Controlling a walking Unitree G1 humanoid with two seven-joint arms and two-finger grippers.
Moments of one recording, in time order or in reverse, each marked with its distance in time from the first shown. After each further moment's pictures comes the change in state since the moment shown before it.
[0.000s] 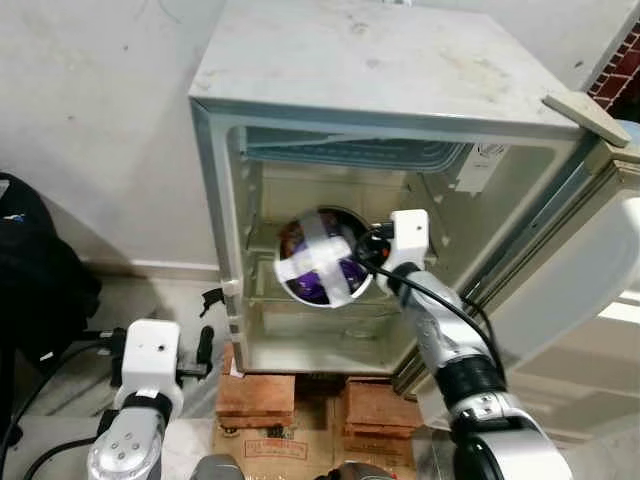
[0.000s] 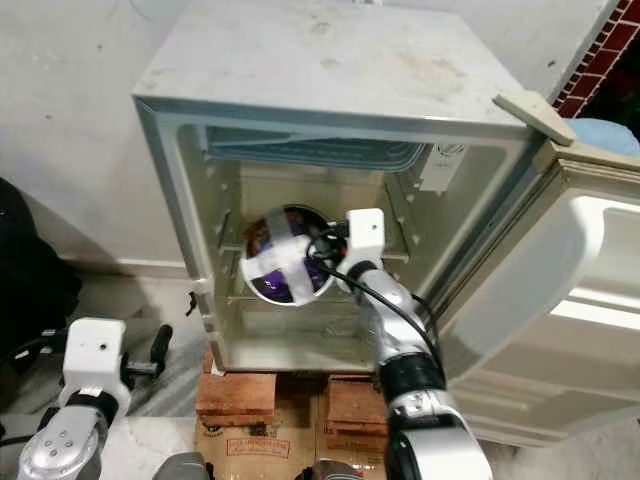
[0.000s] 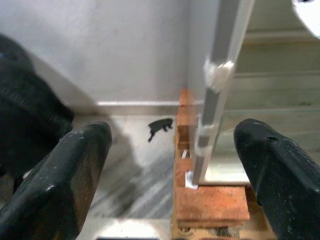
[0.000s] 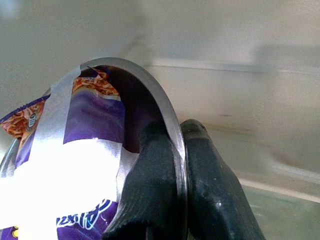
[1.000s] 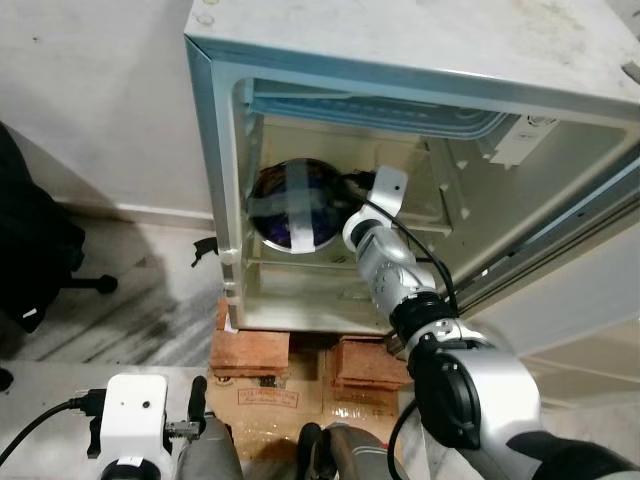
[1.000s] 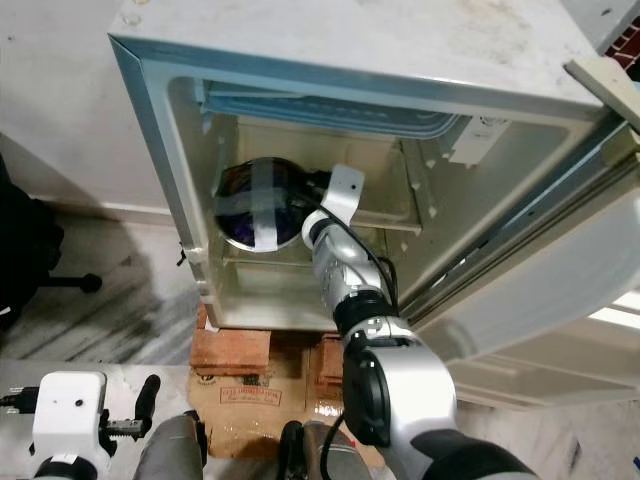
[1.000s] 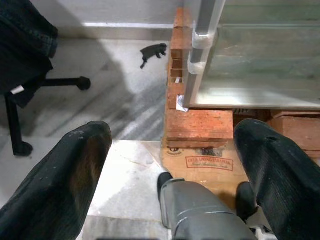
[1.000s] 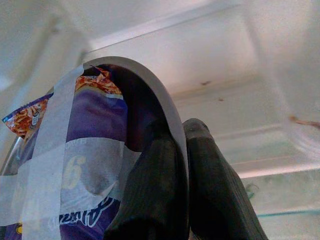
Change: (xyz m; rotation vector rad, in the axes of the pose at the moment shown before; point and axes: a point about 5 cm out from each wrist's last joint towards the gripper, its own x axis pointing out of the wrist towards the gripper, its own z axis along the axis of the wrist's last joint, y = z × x) left arm -0.064 -0.007 -0.004 -0.022 0.137 0.018; right arm 0.042 0.019 0.043 0.304 -0.058 -0.261
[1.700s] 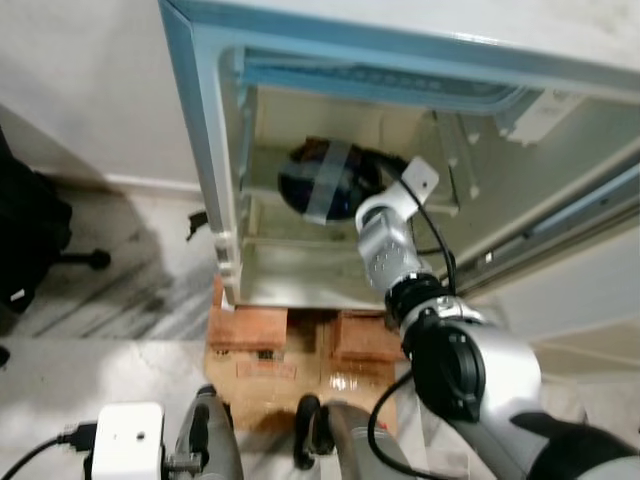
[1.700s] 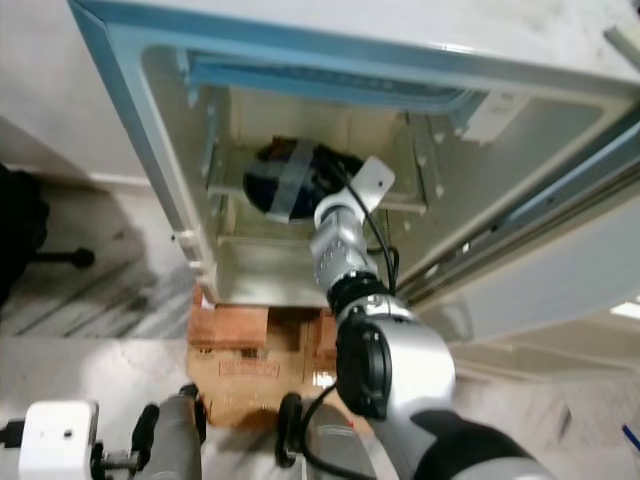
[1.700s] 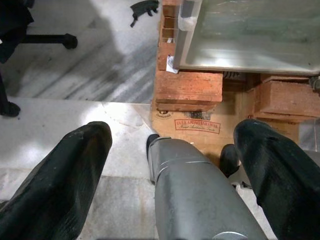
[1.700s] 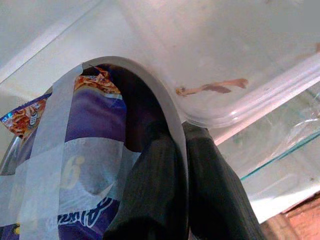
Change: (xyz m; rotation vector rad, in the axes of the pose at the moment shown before) left arm -0.032 -0.008 -0.002 -0.054 0.073 -0.002; right arm 0.004 0.002 0.018 0.279 -0.049 -0.217
